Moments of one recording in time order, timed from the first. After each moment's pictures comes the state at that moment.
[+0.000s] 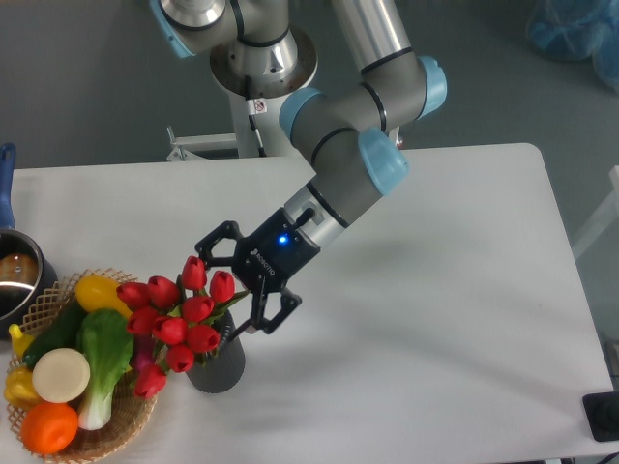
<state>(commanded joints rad) 2.54 -1.88 -1.84 -0.80 0.48 1.08</state>
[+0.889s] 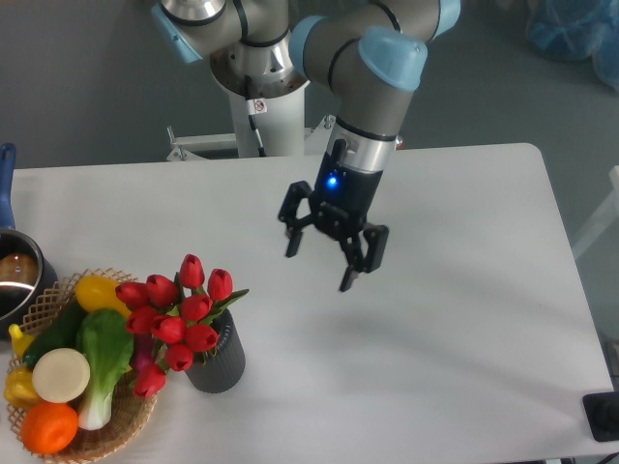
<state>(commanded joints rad) 2.60 -1.69 -1.84 -0.80 1.27 1.27</state>
